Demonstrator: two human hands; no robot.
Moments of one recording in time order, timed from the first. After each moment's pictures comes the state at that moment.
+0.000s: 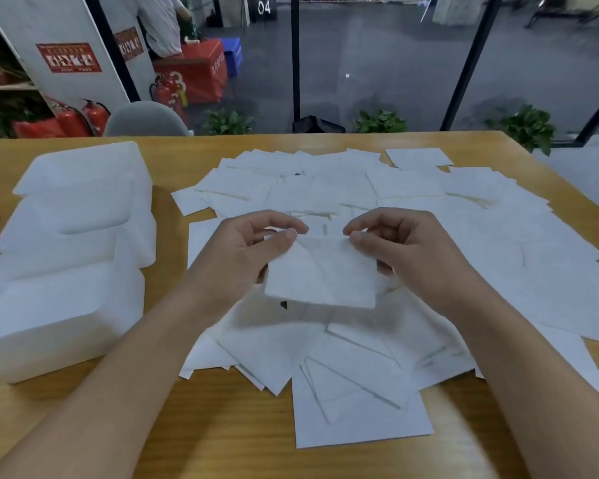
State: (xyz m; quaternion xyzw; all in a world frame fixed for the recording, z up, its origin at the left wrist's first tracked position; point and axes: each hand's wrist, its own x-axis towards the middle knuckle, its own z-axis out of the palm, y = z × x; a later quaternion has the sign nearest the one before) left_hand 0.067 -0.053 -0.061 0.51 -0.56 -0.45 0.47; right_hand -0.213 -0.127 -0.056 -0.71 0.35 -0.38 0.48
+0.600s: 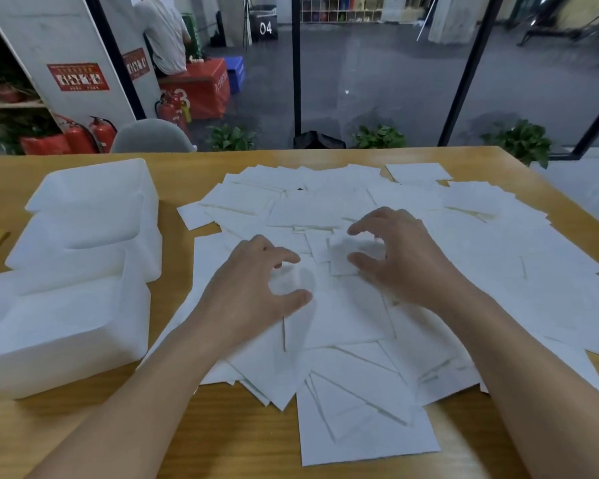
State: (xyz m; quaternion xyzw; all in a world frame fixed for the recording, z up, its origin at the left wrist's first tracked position) left_hand 0.064 -0.048 -0.080 0.66 -0.69 -0.14 0.25; right_hand -0.198 -0.153 -0.062 -0.84 0.47 -0.24 0.12
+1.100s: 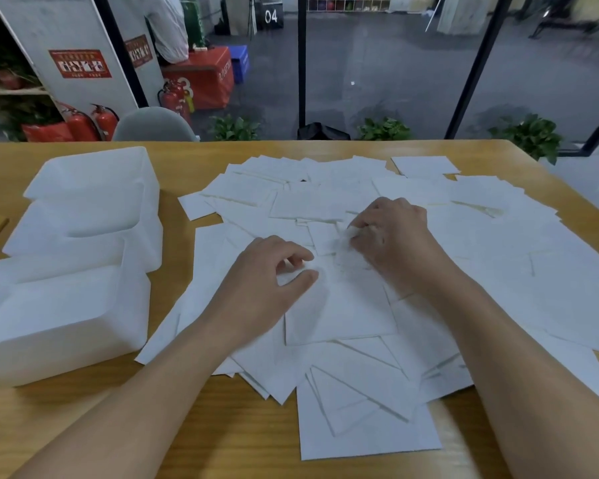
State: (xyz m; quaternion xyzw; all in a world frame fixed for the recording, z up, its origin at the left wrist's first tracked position) left_hand 0.048 -0.045 -0.086 0.62 -0.67 -0.20 0.36; right_hand -0.182 -0.165 -0.058 -0.83 0.48 -0.24 0.13
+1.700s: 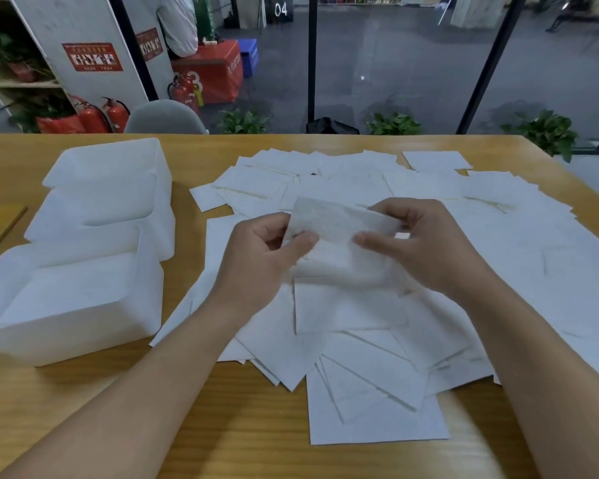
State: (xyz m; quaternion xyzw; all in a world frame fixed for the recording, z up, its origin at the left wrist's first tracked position) left_hand 0.051 -0.049 -0.075 0.52 -0.55 -0.35 0.55; right_hand -0.200 -0.137 -0.045 -0.76 0.40 -0.34 0.38
